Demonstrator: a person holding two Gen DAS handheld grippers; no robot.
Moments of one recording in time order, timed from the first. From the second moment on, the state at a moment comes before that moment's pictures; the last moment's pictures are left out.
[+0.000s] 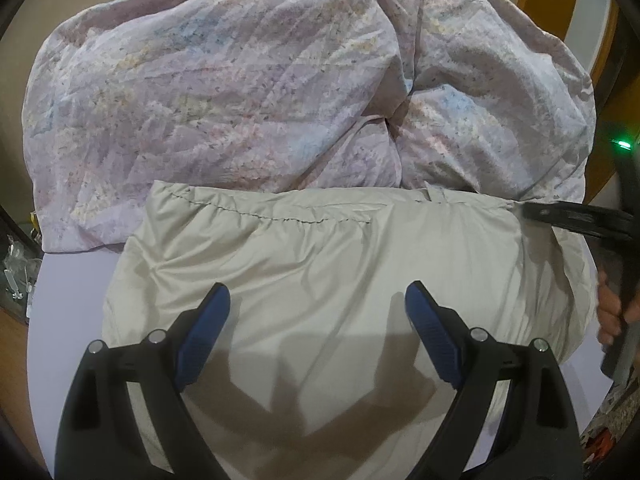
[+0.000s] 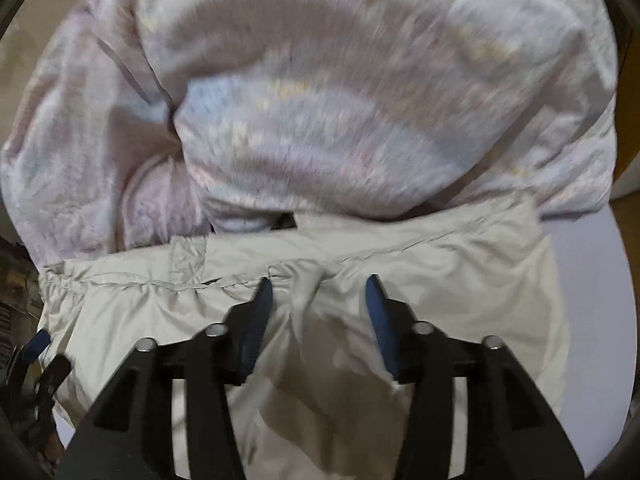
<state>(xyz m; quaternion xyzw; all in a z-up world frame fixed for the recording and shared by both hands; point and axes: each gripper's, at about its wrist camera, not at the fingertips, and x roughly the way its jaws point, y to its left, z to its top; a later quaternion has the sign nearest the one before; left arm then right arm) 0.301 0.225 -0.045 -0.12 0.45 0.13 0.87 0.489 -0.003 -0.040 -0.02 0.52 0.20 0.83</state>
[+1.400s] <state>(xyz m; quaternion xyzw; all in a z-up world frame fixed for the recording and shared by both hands) 0.358 0.262 -0.142 -0.09 0.42 0.22 0.88 0.480 -0.032 -0.174 -0.08 0.42 0.14 0.89</state>
